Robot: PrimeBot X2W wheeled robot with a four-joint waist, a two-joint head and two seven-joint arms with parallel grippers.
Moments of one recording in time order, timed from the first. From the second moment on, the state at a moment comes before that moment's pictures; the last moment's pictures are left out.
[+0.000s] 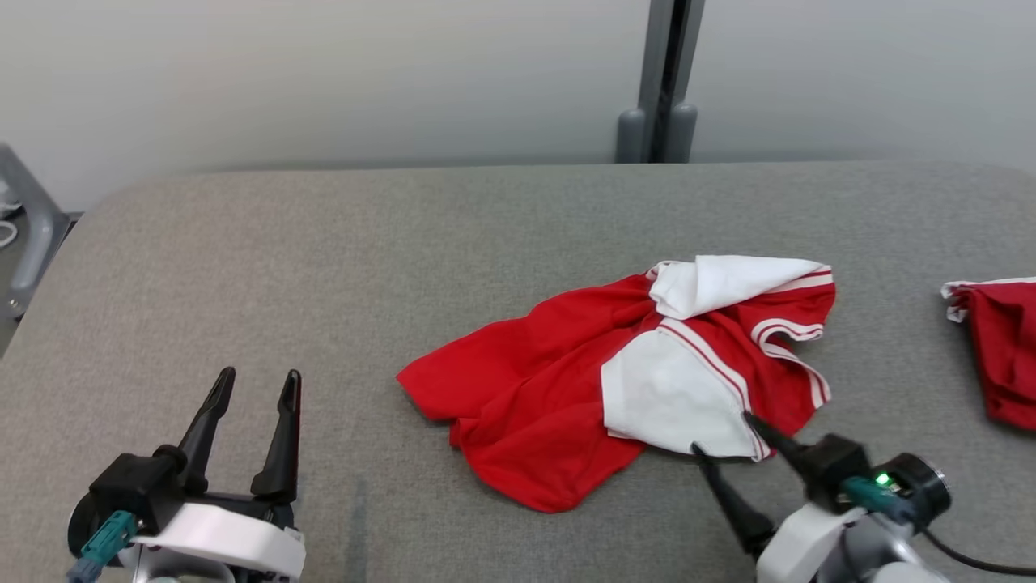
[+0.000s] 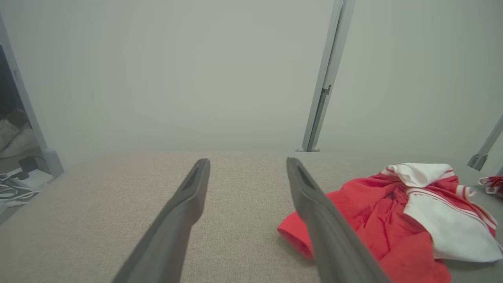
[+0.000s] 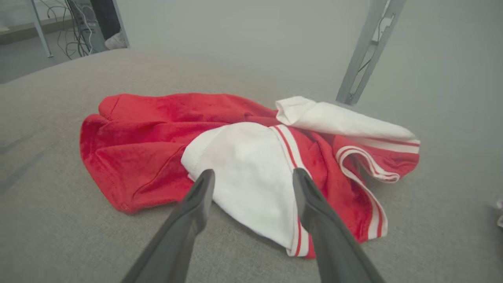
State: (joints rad) left arm -0.02 0.24 -0.16 0.11 -0.42 -0.01 -0.22; right arm -0.11 -0.25 0.36 0.18 0.20 0.13 0.00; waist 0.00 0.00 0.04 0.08
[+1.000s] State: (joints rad) left arm -0.12 0.21 -0.14 0.21 -0.41 -0.05 -0.26; right arm -0.33 -0.22 0.35 0.36 0.20 0.13 -0.18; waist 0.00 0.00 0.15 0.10
